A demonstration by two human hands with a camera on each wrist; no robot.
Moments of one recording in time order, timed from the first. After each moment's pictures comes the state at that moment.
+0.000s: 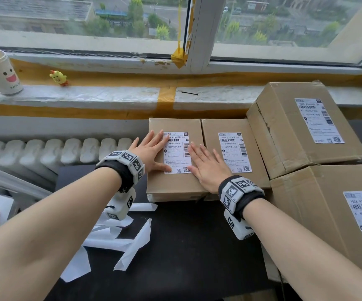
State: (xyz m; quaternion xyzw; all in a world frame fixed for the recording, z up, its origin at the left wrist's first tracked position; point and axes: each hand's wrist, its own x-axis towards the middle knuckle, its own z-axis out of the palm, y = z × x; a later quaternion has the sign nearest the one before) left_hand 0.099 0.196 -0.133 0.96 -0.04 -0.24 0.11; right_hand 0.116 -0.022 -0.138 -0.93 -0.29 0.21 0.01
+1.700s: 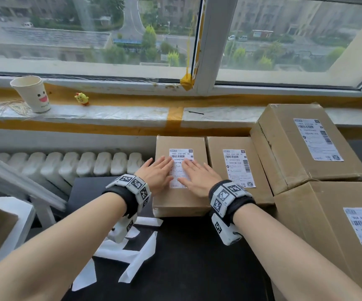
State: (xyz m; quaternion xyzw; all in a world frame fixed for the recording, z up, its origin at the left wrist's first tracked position) left_hand 0.067 0.181 -0.119 0.97 -0.05 -0.22 0.05; right_hand 0.113 0.015 -0.114 -0.91 -0.31 0.27 0.01
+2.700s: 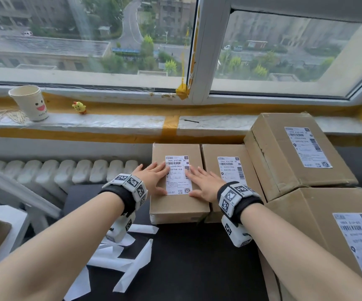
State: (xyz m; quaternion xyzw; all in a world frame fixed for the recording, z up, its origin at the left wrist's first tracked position) left_hand 0.080 0.188 -0.111 0.96 -0.04 -0.29 0.05; right_hand 0.133 -0.016 -0.113 -0.89 -0.33 0.30 -0.02
